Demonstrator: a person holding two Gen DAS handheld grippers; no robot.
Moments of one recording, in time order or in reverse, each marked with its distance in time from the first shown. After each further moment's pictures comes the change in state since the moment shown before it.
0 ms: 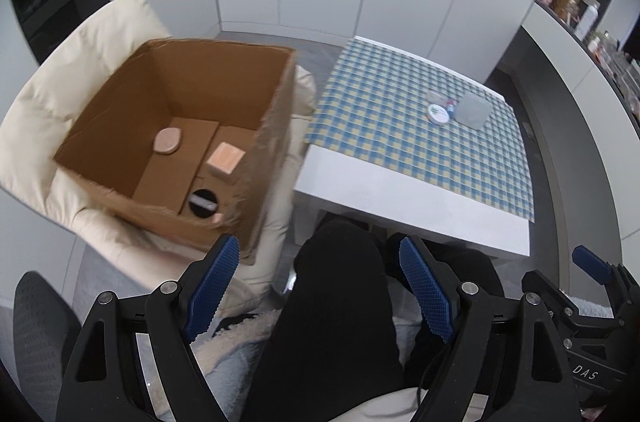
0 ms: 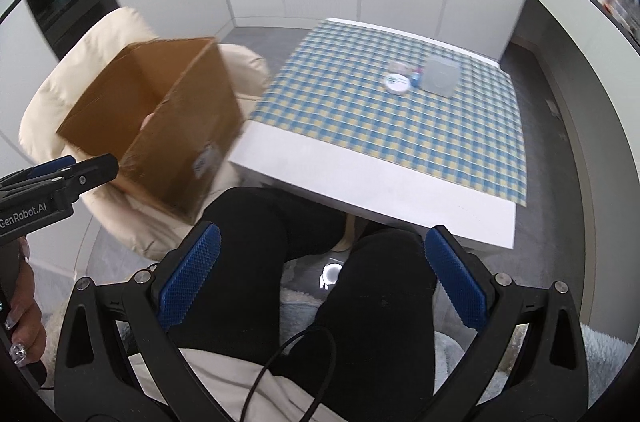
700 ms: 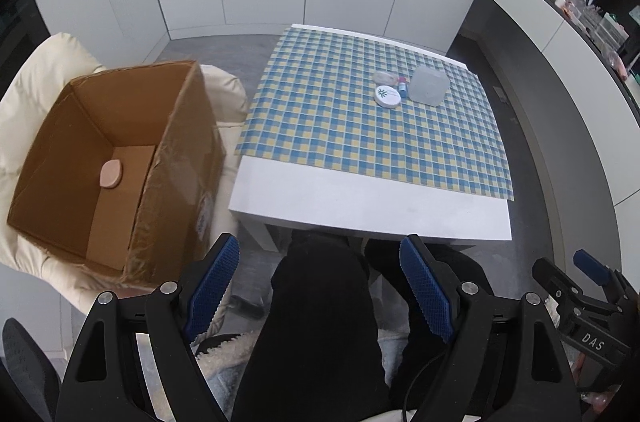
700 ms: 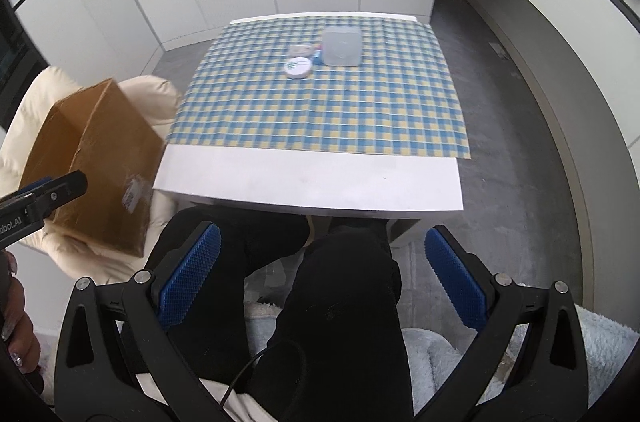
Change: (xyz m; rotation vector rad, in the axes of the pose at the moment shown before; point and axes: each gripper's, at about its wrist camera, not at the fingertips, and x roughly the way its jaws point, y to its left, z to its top) left arm 0.044 -0.077 0.028 0.138 0.048 -0.066; right arm 0.012 -0.111 -0.012 0.252 0.030 -0.110
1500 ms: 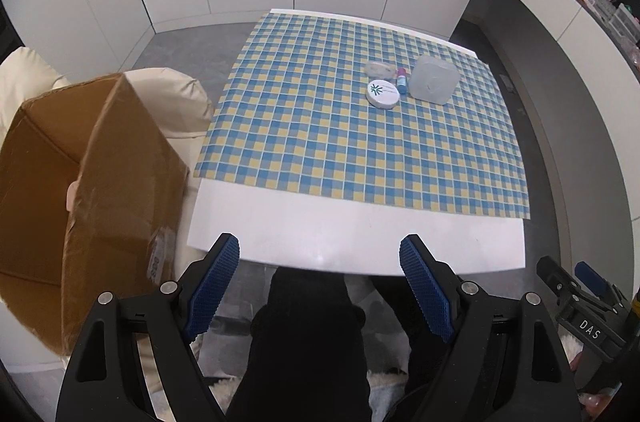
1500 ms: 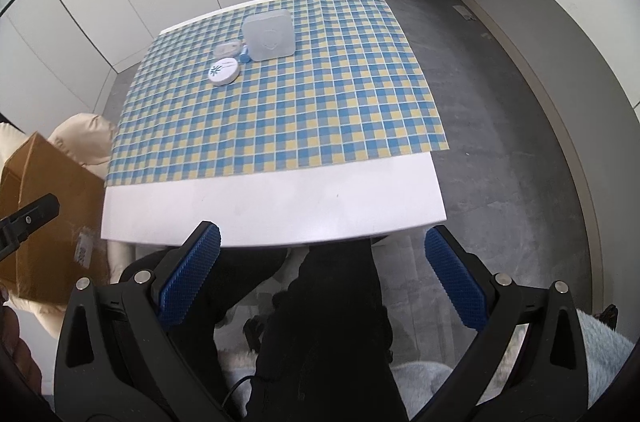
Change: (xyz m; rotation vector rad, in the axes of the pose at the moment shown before) left arm 0.095 -0.038 0.057 0.012 0.063 0.012; right arm 0.088 -0.066 0.036 0.158 0.055 -0.073
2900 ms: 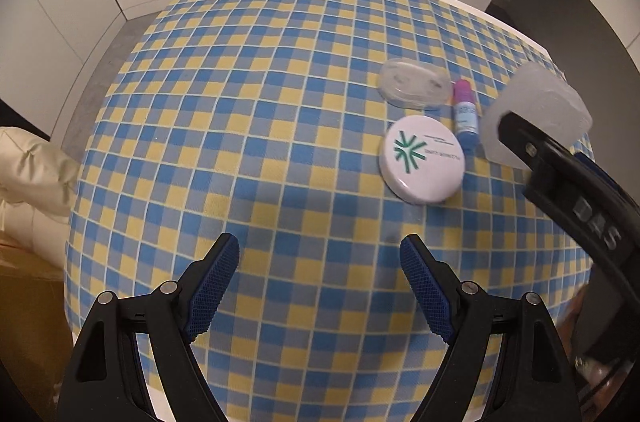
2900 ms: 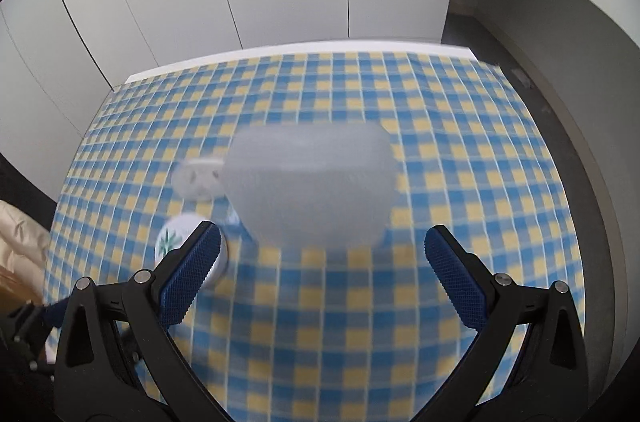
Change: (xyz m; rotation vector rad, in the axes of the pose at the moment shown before) left arm 0.251 -0.044 0.132 -0.016 0.081 0.026; right arm 0.255 0.096 0.205 -0.130 -0.169 0.047
